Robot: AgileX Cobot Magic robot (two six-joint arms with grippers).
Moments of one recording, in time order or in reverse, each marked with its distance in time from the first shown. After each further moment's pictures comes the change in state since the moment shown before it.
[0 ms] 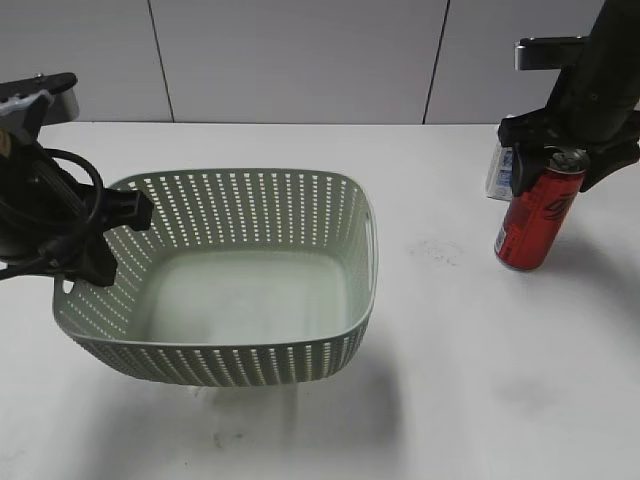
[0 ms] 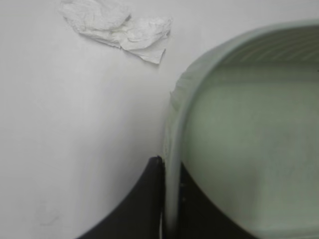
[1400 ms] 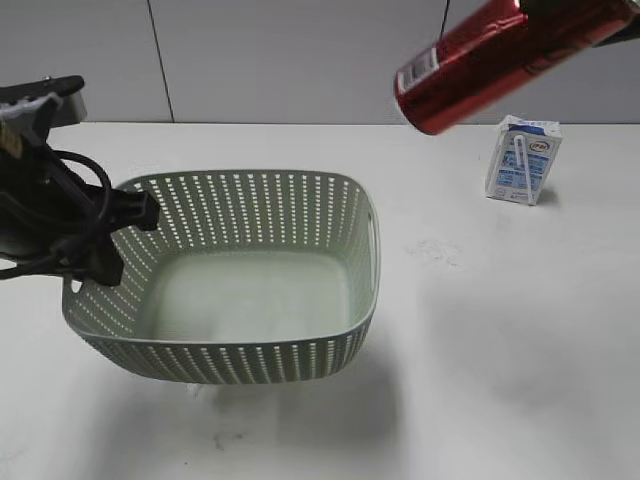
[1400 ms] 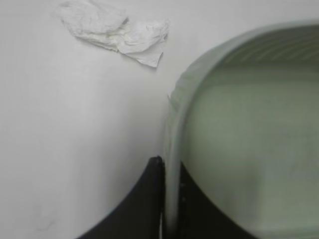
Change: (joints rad) left arm 0.000 0.023 -0.003 -0.002 -0.018 0.000; right arm 0.001 -0.640 0.192 0.638 0.029 -0.283
